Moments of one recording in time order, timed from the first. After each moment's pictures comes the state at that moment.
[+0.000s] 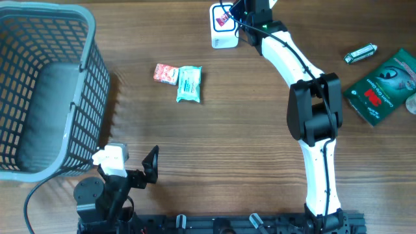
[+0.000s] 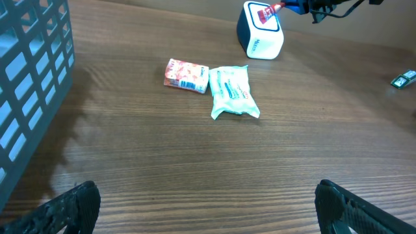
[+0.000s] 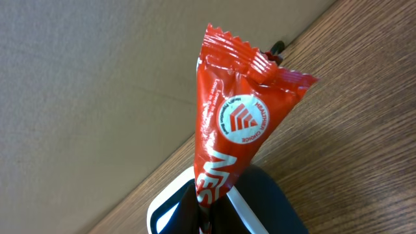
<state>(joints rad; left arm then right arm) 0.11 0.01 0.30 -0.71 0.34 -0.11 0.29 2.44 2.03 -0.16 0.06 1.01</state>
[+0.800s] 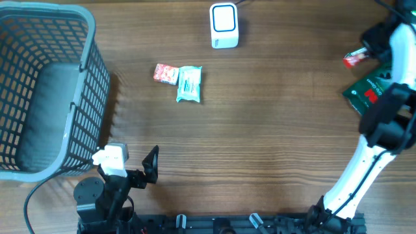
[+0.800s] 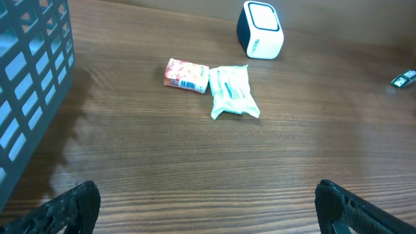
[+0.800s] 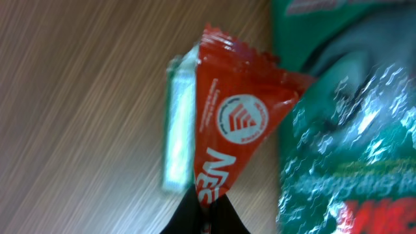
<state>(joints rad) 0.11 0.01 0.30 -0.71 0.34 -0.11 -0.39 2.36 2.16 -0.98 0.09 0.63</state>
